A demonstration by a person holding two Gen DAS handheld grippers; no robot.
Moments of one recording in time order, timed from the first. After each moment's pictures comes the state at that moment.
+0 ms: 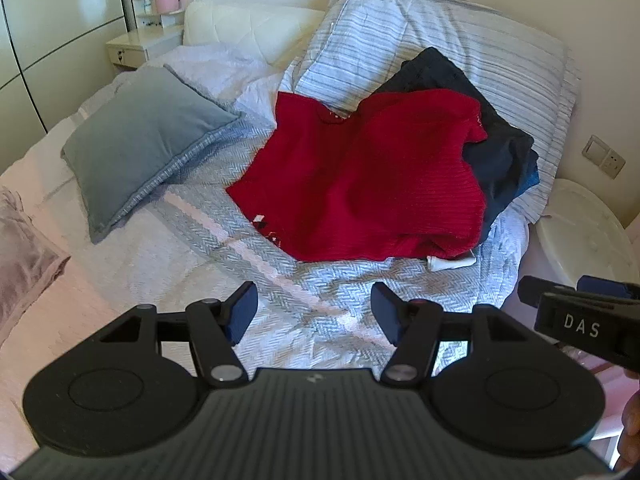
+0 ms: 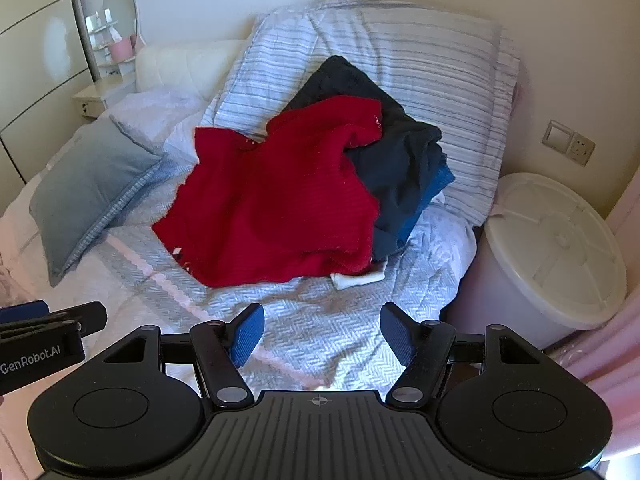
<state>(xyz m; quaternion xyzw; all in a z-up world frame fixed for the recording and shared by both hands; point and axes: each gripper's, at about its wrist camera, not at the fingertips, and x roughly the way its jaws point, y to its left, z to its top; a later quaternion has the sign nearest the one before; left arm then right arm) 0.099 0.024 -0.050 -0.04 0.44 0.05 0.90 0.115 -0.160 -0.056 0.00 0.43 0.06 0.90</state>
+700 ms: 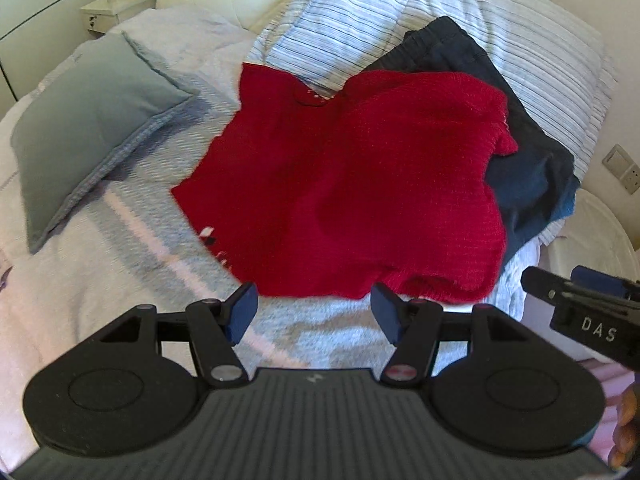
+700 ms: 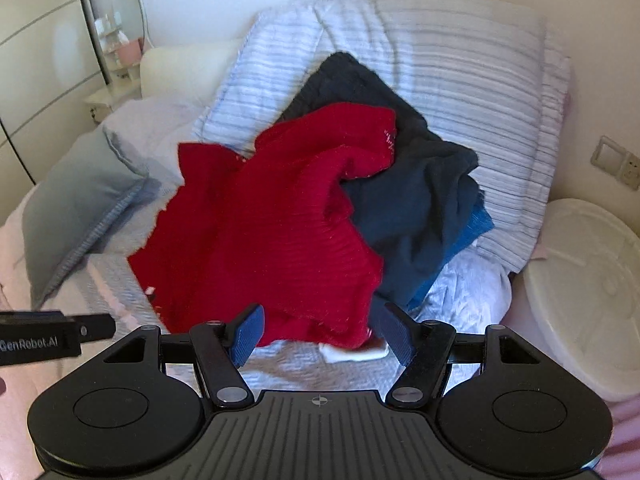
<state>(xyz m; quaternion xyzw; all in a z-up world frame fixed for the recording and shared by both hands) 0.253 0.001 -0.111 -0.06 0.49 0.03 0.87 0.262 -0.203 -0.115 0.00 0.43 0.11 0.90</state>
